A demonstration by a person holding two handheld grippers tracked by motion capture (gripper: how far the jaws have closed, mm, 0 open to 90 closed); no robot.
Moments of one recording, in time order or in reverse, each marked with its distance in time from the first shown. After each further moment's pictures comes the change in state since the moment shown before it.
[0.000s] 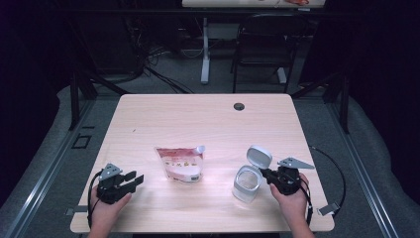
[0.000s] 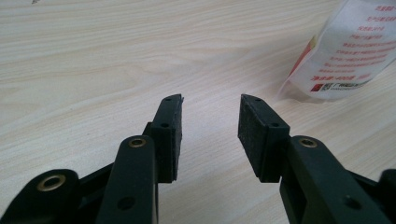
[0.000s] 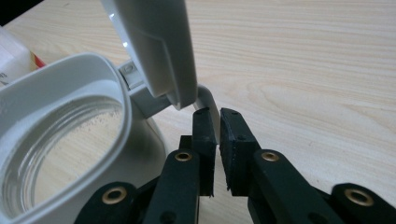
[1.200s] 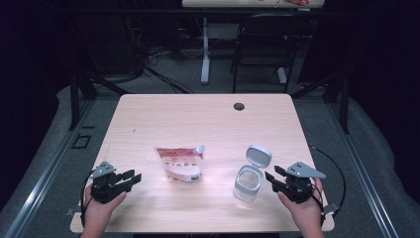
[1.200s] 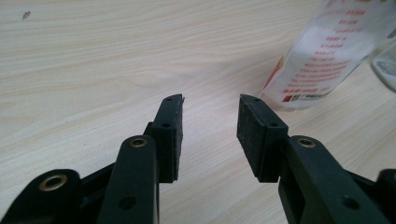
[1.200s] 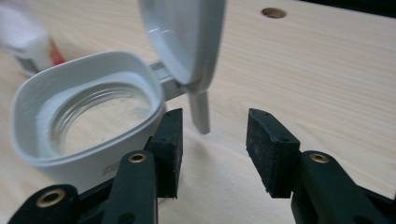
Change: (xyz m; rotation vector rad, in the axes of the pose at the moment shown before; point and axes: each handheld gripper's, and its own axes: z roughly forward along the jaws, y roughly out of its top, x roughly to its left) left arm 0.006 0.010 -0.018 -0.033 -0.084 -0.010; right arm 0.008 0.001 -0.040 -0.054 -0.061 -0.193
